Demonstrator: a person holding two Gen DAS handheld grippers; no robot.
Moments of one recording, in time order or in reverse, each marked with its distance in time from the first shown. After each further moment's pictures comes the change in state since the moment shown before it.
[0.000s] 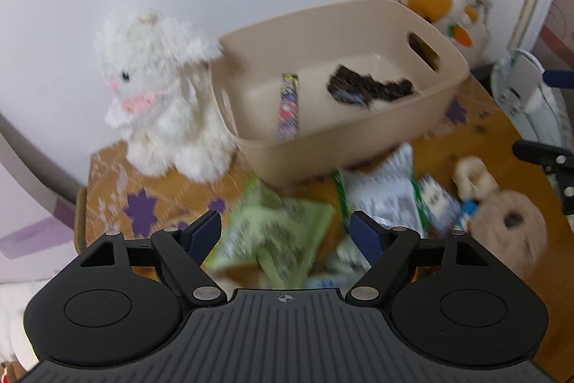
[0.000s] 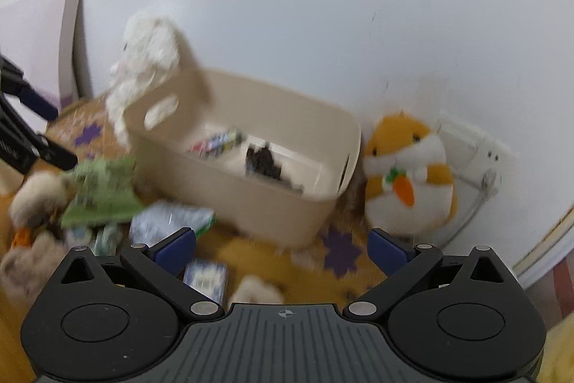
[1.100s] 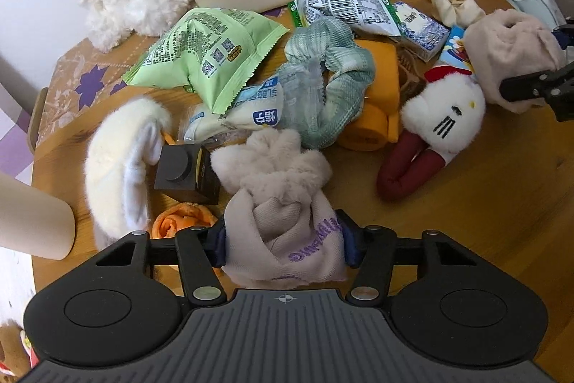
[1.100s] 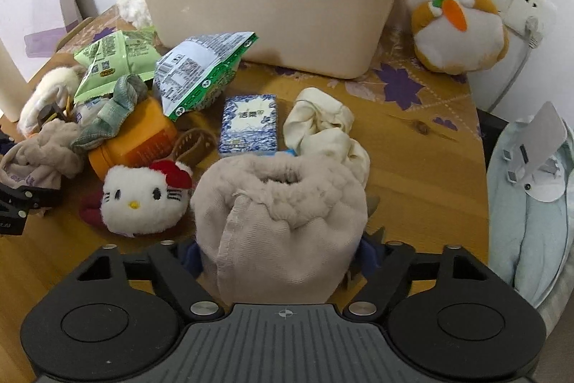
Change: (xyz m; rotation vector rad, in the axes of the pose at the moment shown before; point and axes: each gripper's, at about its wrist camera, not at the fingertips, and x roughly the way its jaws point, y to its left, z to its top) left arm 0.051 -0.045 -0.147 0.040 0.126 0.001; right arm 0.033 0.034 -0.097 0.140 0.268 0.089
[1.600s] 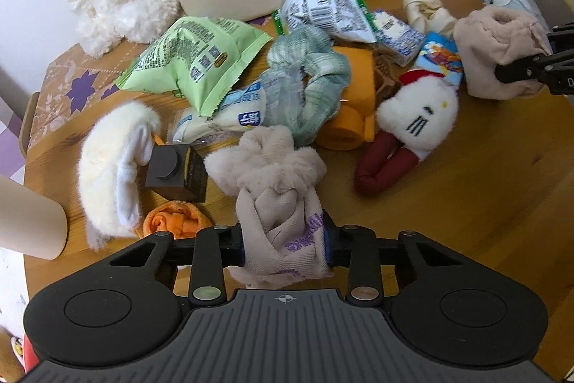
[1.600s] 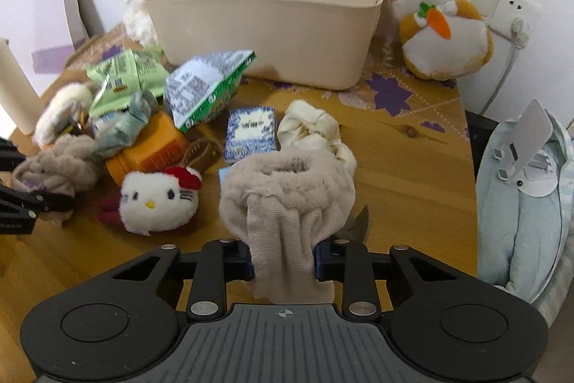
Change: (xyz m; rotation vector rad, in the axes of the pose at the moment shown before) left arm -0.015 -0.005 -0.007 0.005 -0.033 -0.052; right arm -0.028 -0.007 -0.009 0.031 -0.054 0.027
